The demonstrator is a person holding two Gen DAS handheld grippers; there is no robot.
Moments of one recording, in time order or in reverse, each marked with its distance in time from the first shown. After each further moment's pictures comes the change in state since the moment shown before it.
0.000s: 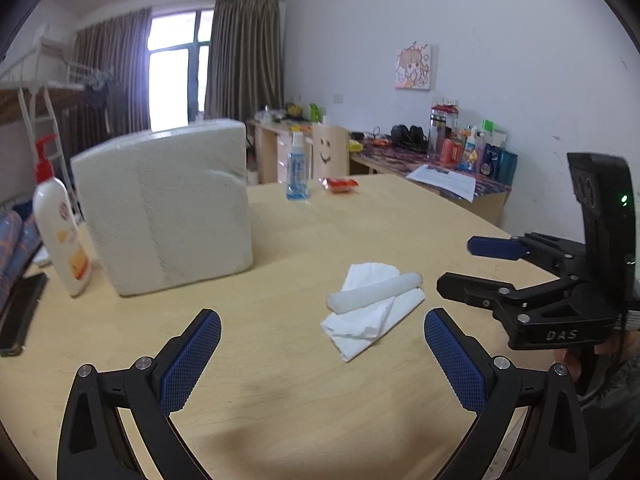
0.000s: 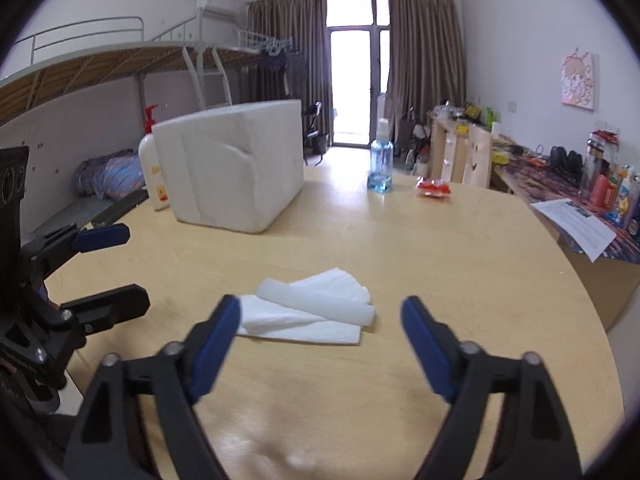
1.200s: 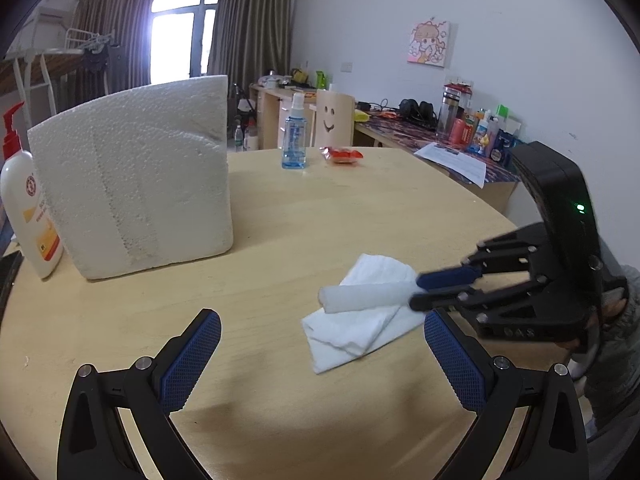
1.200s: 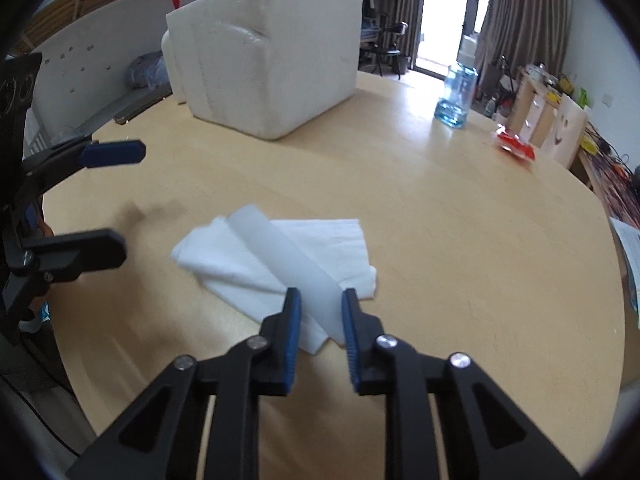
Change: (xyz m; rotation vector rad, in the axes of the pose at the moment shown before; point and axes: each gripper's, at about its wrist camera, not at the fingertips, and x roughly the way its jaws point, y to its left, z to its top) left arm 0.046 -0.001 0.014 -0.053 0.115 -0.006; right arm 0.072 -0.024 0.010 -0.230 0.362 0.205
